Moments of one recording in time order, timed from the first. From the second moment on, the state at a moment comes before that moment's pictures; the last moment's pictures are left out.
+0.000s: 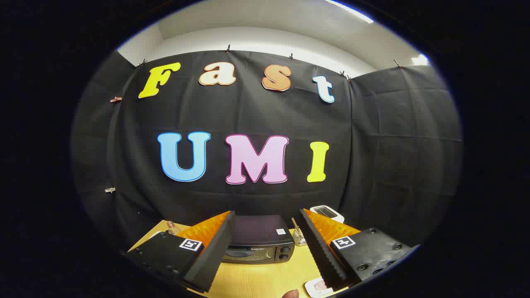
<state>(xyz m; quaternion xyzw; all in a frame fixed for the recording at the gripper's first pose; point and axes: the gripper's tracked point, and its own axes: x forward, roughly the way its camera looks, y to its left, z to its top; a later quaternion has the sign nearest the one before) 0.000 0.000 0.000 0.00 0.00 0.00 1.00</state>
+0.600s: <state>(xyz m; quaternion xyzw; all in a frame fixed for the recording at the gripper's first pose) 0.004 0.002 -0.007 0.00 0.01 0.00 1.00</state>
